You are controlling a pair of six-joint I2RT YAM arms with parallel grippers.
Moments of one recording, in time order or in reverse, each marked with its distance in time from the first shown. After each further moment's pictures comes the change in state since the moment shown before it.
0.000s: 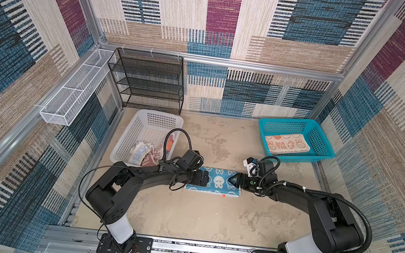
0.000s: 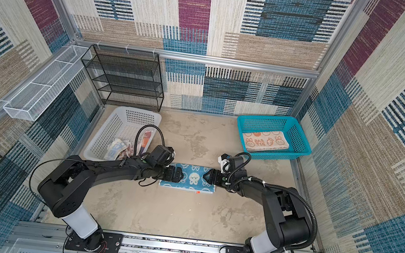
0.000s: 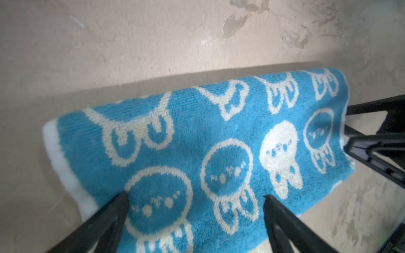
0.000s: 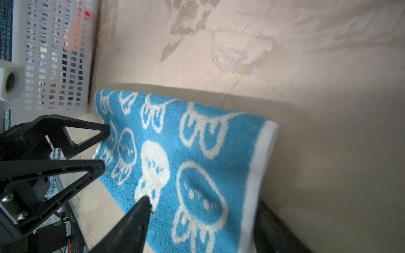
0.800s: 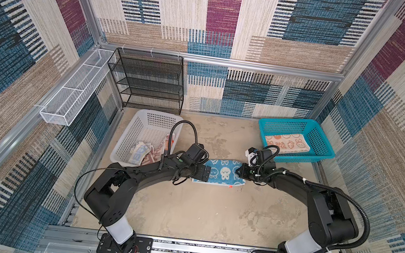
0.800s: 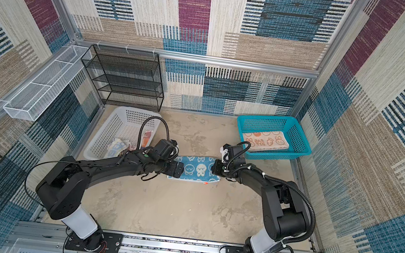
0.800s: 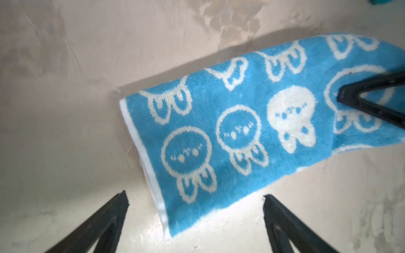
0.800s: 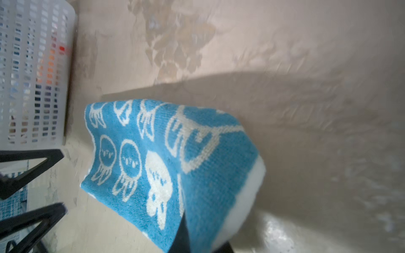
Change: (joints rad) left arm -0.040 -0.028 0.185 -0.182 -0.178 0.152; right arm -0.023 0.053 0.274 -0.240 0.166 -0.048
